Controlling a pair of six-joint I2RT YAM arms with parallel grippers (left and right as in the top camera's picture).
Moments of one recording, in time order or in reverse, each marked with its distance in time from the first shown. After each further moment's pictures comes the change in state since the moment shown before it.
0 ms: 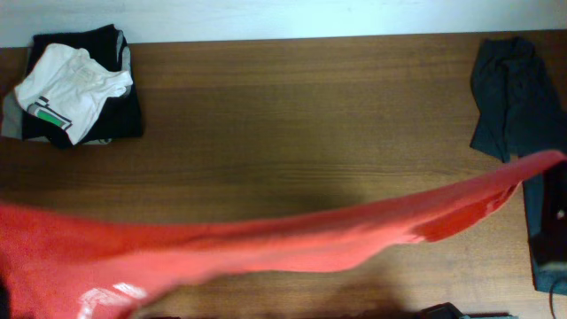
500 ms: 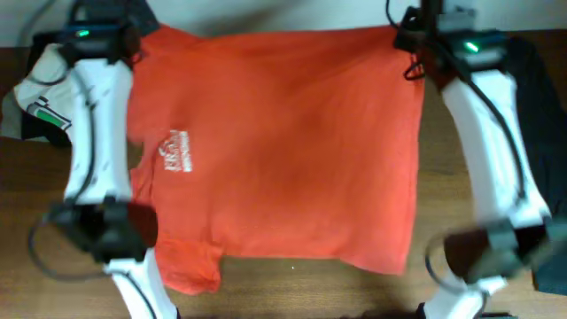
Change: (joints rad) left arm 0.000 1.132 -0.030 0.476 -0.131 -0.002; right arm -0.137 0.980 0.006 0.391 0.135 0.024
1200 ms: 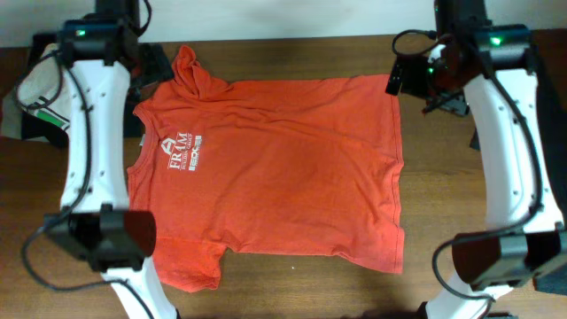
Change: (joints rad) left arm 0.000 -0.100 0.021 -0.598 -0.015 -0.002; right arm -0.059 -0.088 0.050 -0.563 -0.336 0.002
